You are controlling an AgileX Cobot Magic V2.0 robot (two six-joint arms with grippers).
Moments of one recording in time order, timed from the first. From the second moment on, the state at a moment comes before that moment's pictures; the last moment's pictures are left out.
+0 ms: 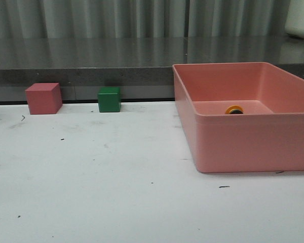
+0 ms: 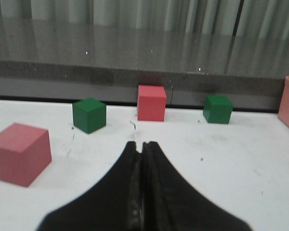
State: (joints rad) left arm -0.04 0.00 0.01 -0.06 0.11 -0.02; right arm 0.07 -0.01 0.03 0.04 0.12 -0.04
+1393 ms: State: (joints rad) left arm -0.04 0.46 -0.45 -0.08 0.21 -0.02; right arm 0.07 0.56 -0.49 0.15 0.21 -0.04
